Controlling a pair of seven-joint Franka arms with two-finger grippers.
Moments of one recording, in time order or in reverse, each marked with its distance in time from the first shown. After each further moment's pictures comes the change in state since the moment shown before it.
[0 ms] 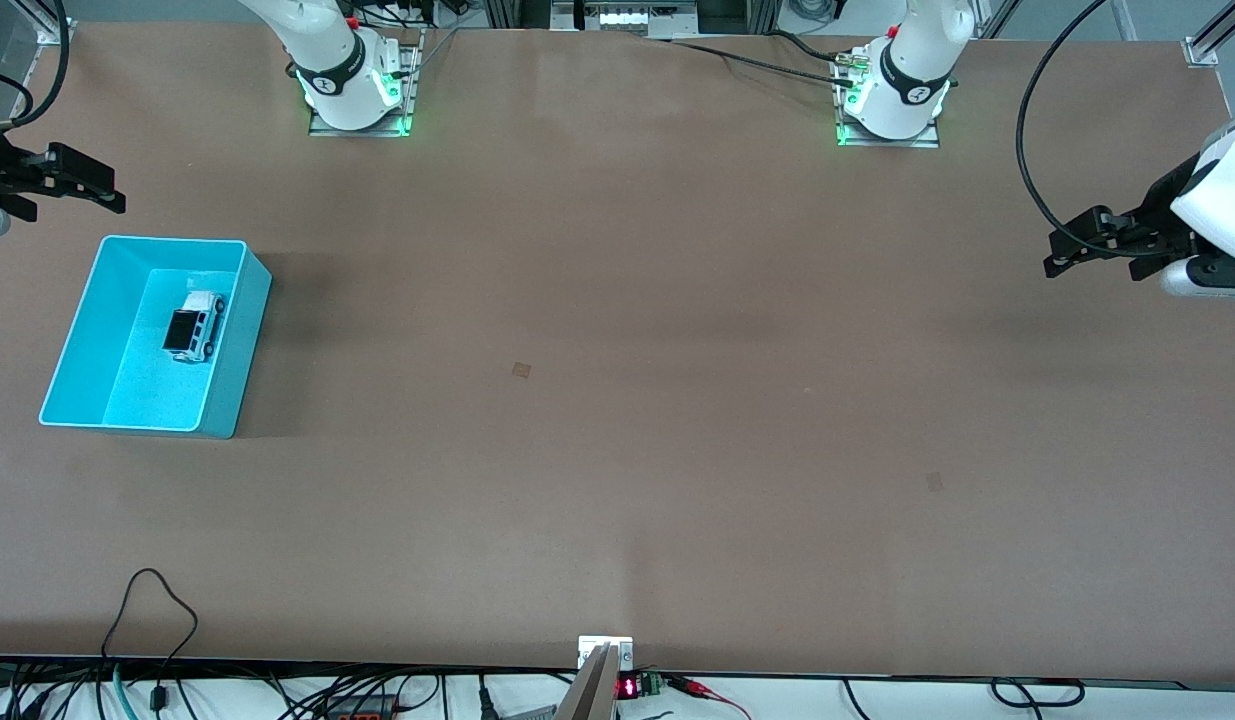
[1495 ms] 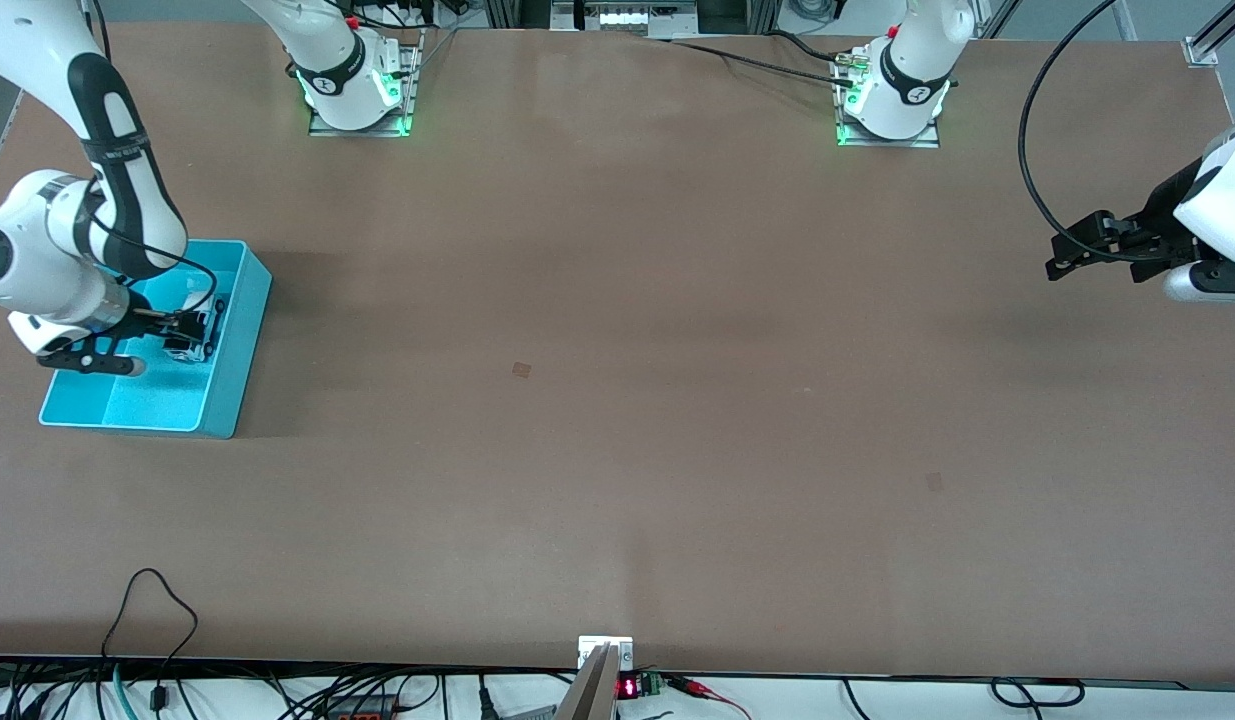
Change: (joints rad) left arm 0.000 0.006 0.008 0.000 0.000 0.000 -0.005; right arm -0.102 0.358 -0.157 -0.519 -0.024 0.988 -0.013
